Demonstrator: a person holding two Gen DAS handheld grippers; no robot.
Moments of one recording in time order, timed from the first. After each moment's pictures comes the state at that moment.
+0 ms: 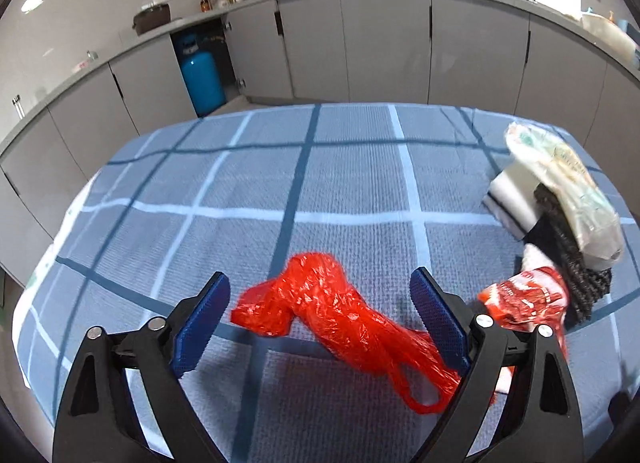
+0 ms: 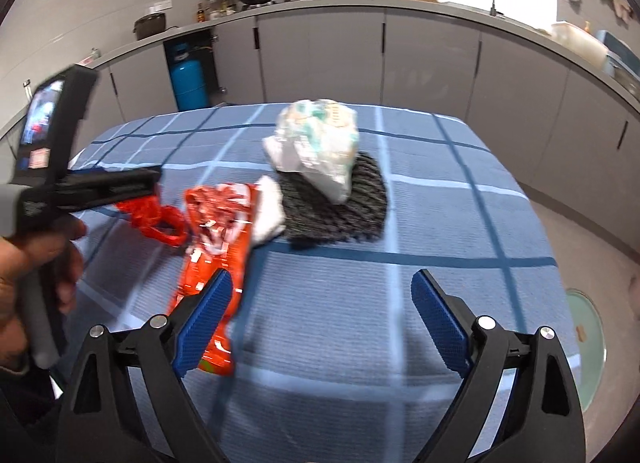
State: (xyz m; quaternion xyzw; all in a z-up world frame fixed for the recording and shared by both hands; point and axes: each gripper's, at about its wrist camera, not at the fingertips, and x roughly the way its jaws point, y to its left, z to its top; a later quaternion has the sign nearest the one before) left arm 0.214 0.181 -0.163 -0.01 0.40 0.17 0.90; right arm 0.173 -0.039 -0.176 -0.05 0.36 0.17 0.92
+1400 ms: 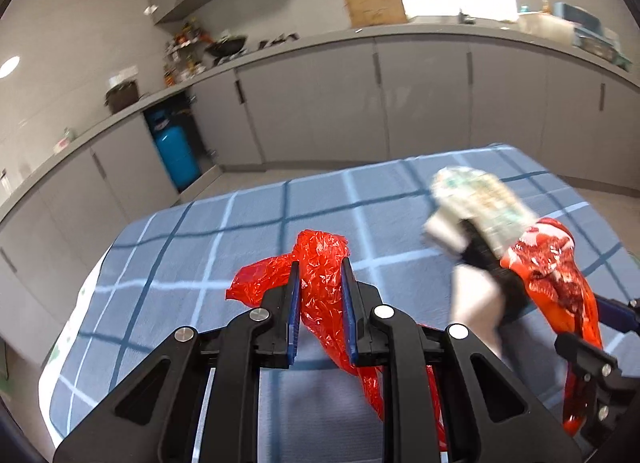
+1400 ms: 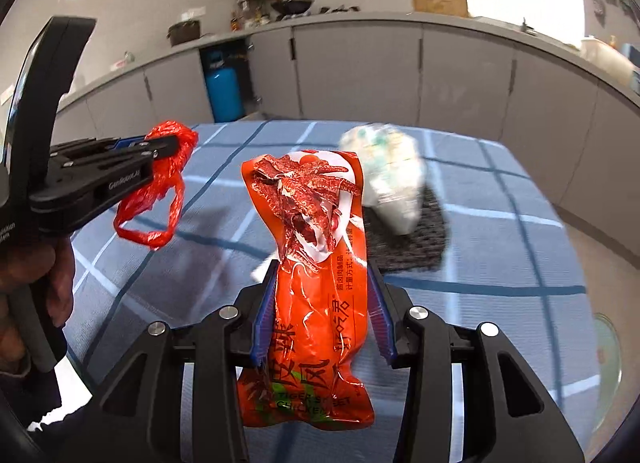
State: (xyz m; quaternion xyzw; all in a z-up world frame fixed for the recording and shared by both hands) left arm 0.173 0.144 -0.096 0.08 0.30 0.10 0.94; right arm 0.172 -0.032 -0.151 -0.04 0.33 0.21 0.92
